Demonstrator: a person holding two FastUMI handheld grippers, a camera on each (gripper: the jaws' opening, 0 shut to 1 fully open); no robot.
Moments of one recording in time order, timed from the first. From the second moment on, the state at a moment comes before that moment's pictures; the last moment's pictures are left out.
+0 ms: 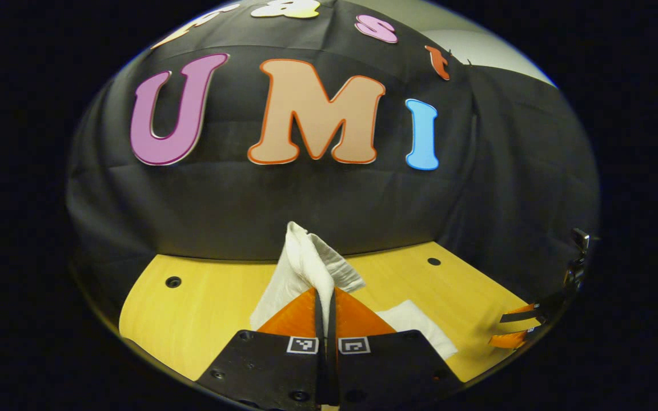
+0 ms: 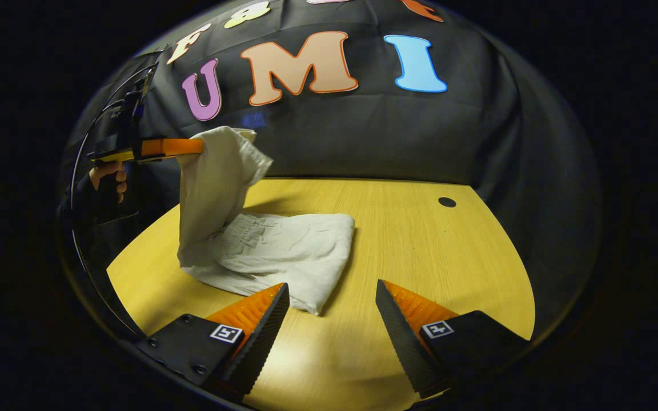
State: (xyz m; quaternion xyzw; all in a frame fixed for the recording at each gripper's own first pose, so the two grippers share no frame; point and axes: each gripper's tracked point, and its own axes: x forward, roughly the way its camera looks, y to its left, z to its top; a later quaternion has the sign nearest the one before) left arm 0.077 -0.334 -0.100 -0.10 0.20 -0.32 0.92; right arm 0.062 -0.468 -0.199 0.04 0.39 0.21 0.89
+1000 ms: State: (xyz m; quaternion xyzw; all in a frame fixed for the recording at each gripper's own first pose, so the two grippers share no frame) left arm -0.040 -0.503 -0.201 -0.01 0.29 -0.44 0.85; right arm 0.064 -0.528 -0.215 0.06 0.41 0.19 0.89
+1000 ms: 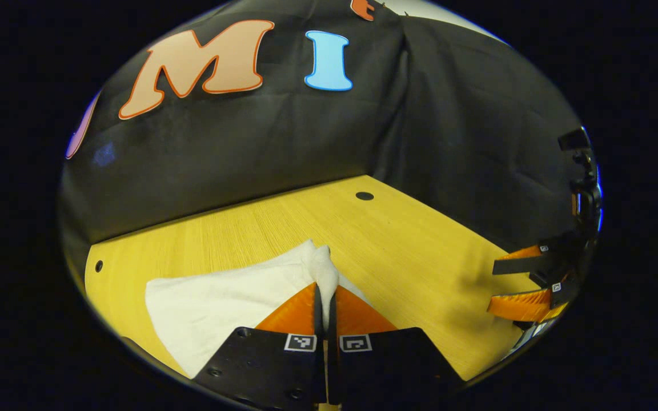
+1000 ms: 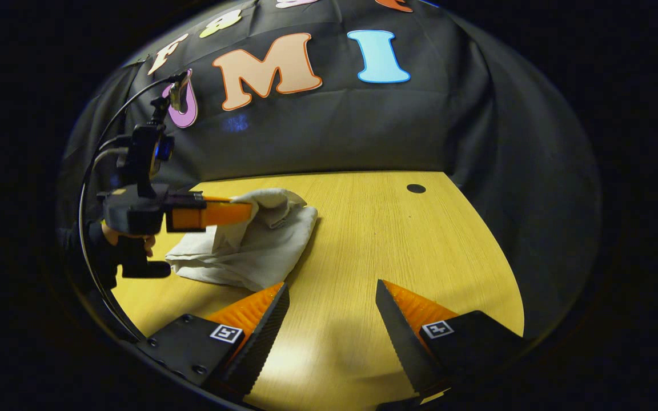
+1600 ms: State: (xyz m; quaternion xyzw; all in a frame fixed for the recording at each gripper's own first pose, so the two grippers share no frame) left arm -0.013 -0.366 -0.124 -0.06 0.18 -0.33 0.92; right arm 0.101 -0.456 -0.122 0.05 0.28 0.18 0.94
